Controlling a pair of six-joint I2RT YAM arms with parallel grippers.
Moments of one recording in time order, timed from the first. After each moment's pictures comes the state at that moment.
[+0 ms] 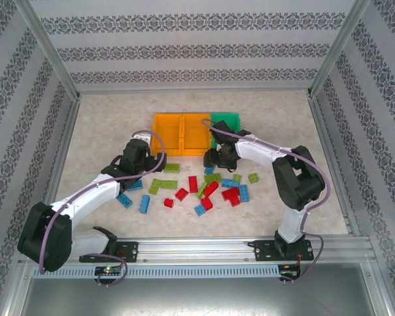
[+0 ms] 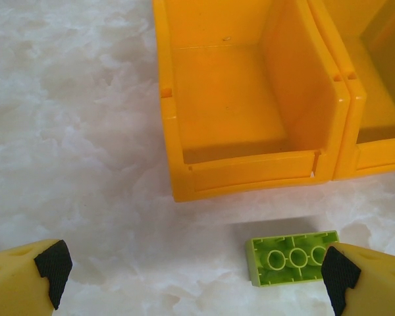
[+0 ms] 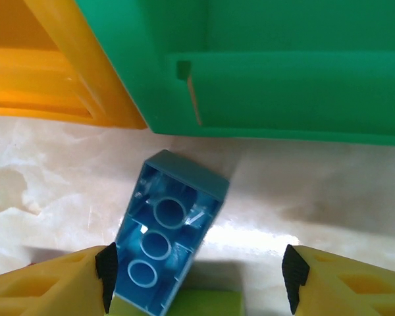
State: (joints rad) left arm -0.42 1.24 0.68 -0.16 -0.21 -0.26; right arm 0.54 1.85 1.23 -0.66 -0.12 0.59
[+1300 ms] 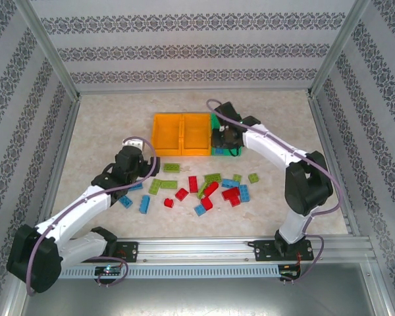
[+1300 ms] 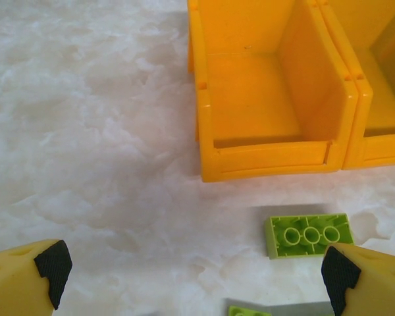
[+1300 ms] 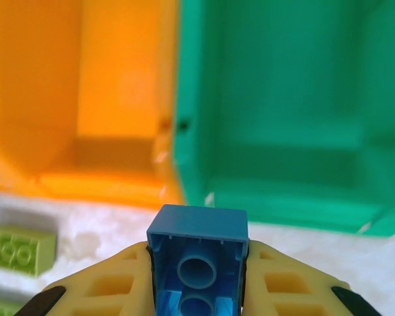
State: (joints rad) left arm -0.44 1.04 0.61 -0.25 -0.28 -0.28; right arm 0.48 1.77 1.41 -0.71 0.01 0.52
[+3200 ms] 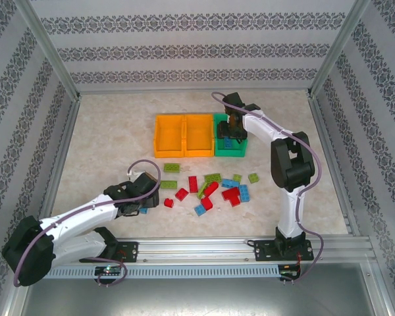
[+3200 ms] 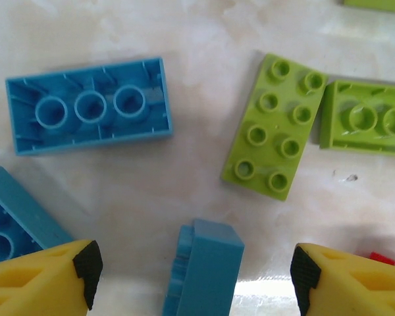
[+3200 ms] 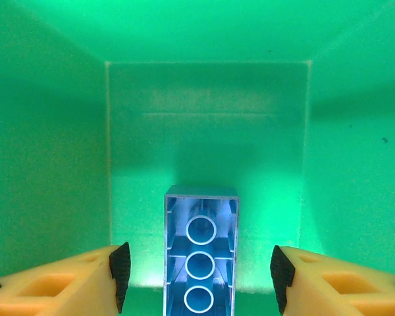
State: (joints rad) left arm -0.70 1.06 0.50 -0.64 -0.31 -0.78; right arm 0.33 2.05 1.62 -0.76 -0.01 0.36
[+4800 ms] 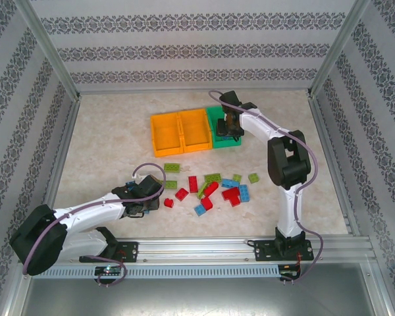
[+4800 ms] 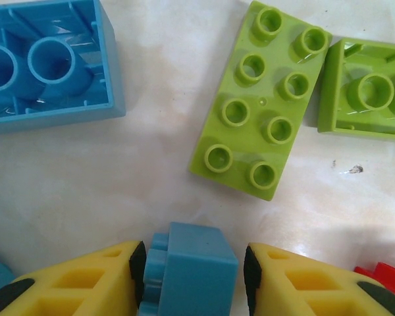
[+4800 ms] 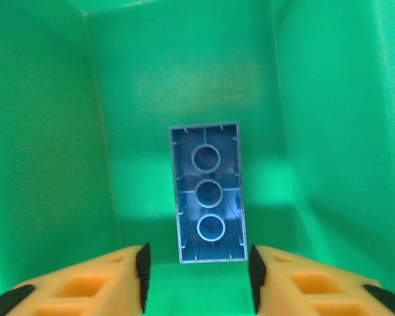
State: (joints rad) left arm -0.72 1.17 0.46 -0.49 -0.26 -0.81; right arm 0.35 2.10 1.68 -0.76 0.01 0.38
